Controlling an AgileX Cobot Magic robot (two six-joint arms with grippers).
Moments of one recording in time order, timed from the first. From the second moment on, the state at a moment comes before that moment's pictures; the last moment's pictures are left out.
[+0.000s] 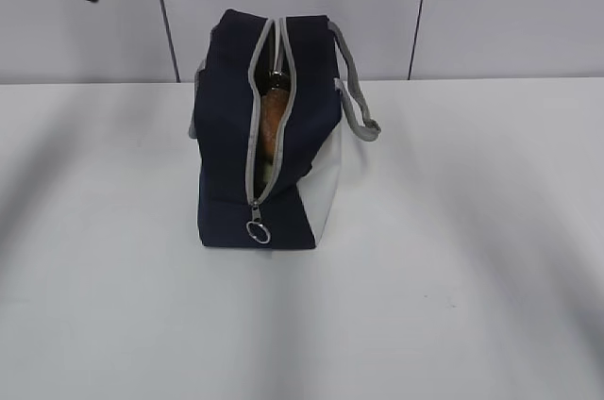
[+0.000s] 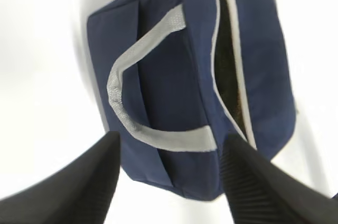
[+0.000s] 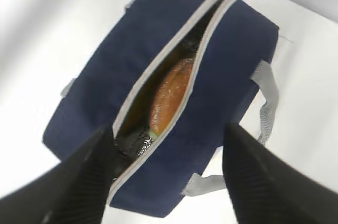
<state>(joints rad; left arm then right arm) -0.10 1.78 -1.85 -0.51 1.24 0.16 0.42 1.98 -2.21 0.15 1.25 -0.16</state>
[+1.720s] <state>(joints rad) -0.10 1.52 -1.59 -0.48 1.25 0.14 0.55 1.57 -1.41 0.43 0.89 -0.59</state>
